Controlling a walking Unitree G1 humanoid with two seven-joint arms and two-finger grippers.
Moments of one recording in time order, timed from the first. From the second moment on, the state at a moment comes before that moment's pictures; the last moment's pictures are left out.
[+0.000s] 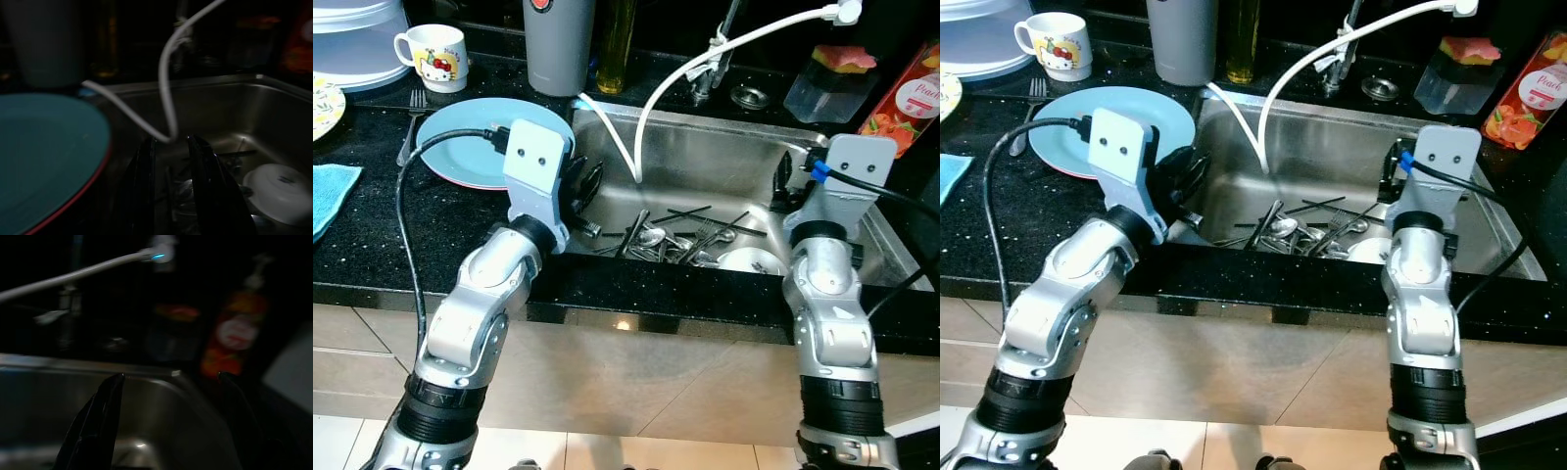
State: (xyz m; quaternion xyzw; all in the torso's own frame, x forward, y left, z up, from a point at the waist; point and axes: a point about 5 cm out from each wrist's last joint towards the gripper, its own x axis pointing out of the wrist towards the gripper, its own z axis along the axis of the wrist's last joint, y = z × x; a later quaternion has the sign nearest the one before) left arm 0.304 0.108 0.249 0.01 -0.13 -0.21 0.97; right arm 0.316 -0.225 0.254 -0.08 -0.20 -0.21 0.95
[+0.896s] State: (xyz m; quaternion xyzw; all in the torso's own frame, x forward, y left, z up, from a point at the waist) left arm 0.317 0.113 0.254 -0.10 -0.08 -0.15 0.98; right arm 0.170 -0.437 0.145 -0.25 0.06 -0.55 0.80
